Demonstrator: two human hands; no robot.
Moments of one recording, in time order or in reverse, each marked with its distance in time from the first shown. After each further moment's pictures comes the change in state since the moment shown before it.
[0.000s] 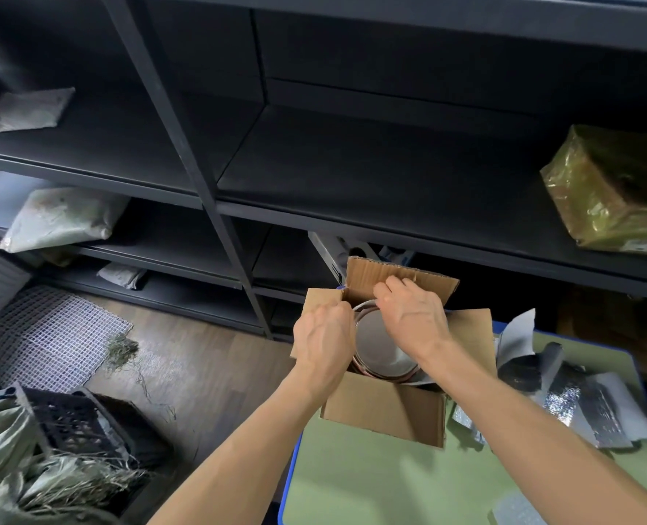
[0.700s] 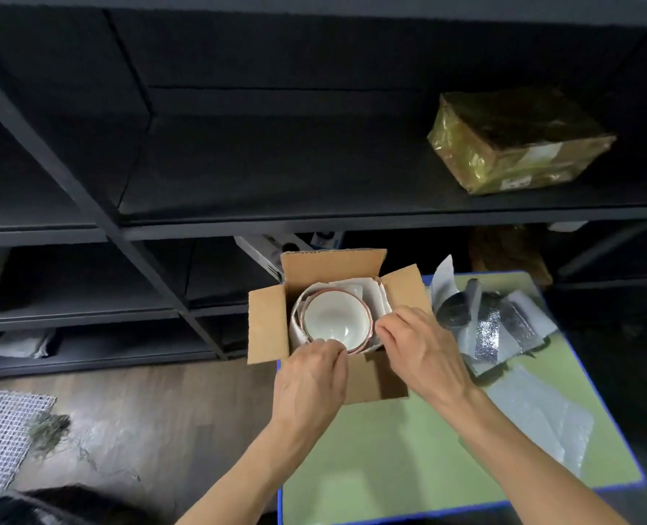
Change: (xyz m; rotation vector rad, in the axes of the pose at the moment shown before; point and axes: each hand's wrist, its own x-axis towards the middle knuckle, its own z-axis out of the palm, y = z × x) left_hand -0.076 -0.002 0.005 -0.242 -0.038 0.405; right_hand -0.127 0.002 -0.024 0.199 0.125 0.347
